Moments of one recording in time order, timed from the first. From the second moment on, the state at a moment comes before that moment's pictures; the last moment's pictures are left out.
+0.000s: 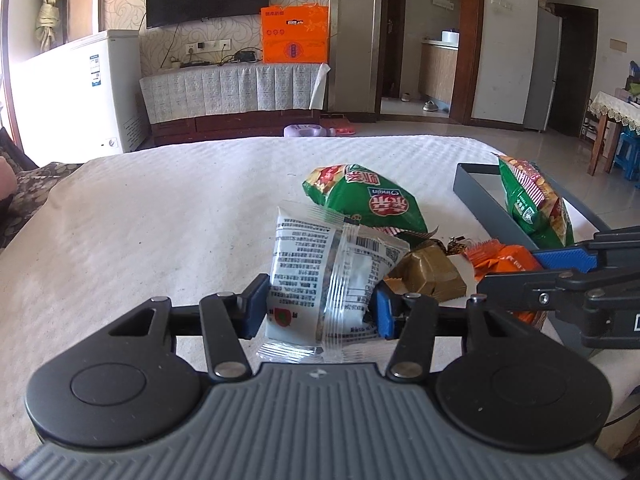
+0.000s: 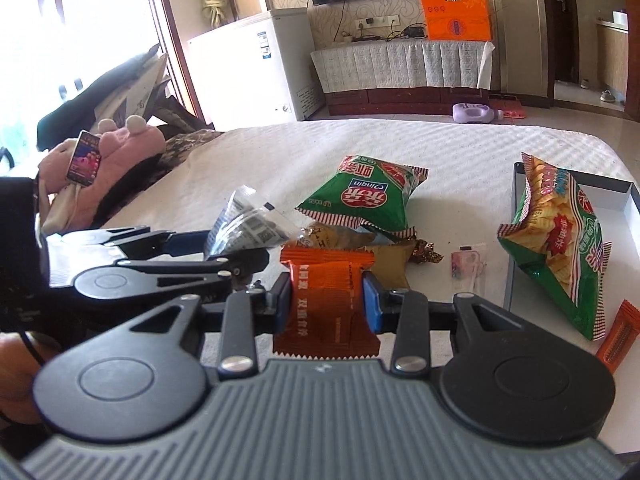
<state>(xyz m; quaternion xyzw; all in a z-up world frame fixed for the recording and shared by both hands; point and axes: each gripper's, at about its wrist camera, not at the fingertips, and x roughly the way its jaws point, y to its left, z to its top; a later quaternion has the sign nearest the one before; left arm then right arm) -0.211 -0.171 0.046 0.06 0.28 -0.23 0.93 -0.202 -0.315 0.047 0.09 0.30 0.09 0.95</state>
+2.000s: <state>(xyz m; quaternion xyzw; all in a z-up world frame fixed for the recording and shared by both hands) -0.228 -0.355 0.034 0.07 0.28 -0.40 0.87 -0.283 -0.454 0.051 0.21 0.23 -0.08 0.95</state>
